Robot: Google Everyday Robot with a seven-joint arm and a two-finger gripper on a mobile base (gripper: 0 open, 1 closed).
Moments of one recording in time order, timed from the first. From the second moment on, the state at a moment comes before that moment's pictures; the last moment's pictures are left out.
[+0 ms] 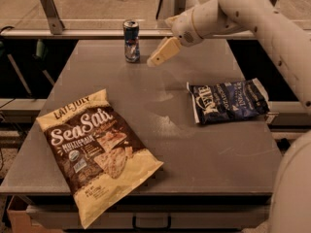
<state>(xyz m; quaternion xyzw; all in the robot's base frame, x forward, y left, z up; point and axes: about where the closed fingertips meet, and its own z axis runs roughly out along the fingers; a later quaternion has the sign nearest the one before) 0.729 -0.021 0.915 -0.55 0.68 0.18 0.44</state>
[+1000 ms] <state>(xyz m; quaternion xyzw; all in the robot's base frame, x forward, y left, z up) 0.804 0.059 0.903 -0.46 0.66 0.26 0.53</state>
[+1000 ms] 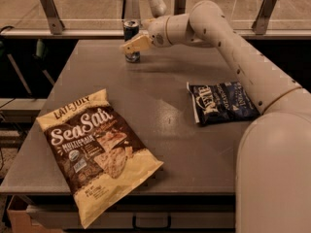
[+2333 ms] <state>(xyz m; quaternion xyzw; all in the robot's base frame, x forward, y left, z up) 0.782 0.031 0.957 -0.38 0.63 0.31 0.60</state>
